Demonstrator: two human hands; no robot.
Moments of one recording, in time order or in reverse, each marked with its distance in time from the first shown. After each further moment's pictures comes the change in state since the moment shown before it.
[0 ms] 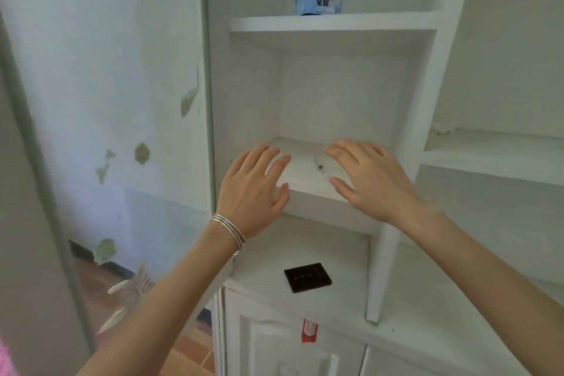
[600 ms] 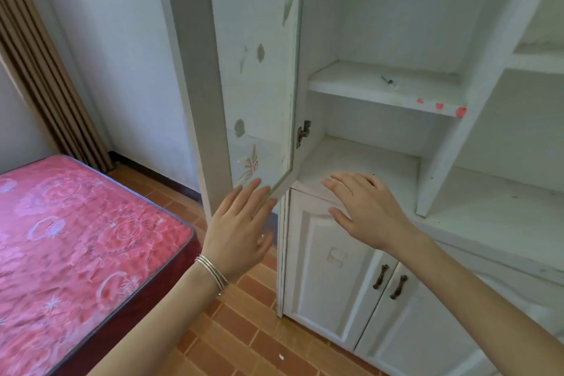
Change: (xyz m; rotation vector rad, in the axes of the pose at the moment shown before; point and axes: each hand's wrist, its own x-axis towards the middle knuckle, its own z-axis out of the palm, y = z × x) left_hand -0.267 -0.038 -0.102 0.054 -0.338 -0.051; right_hand -0.120 -0.211 0.018 0.214 -0.268 -0.054
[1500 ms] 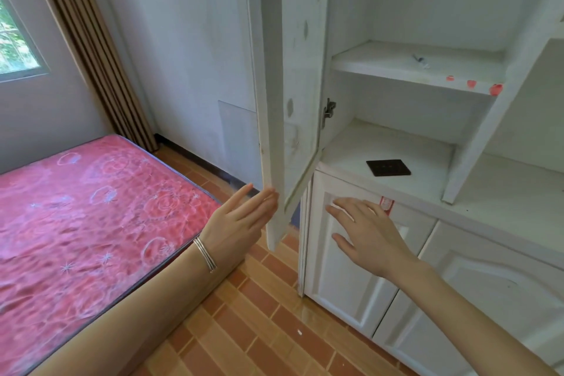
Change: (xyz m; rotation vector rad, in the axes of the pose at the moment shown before) left_hand -0.058 -0.009 0.015 0.376 0.121 0.356; right_hand -0.067 -0.030 0.044 0.142 -0.060 -0.064
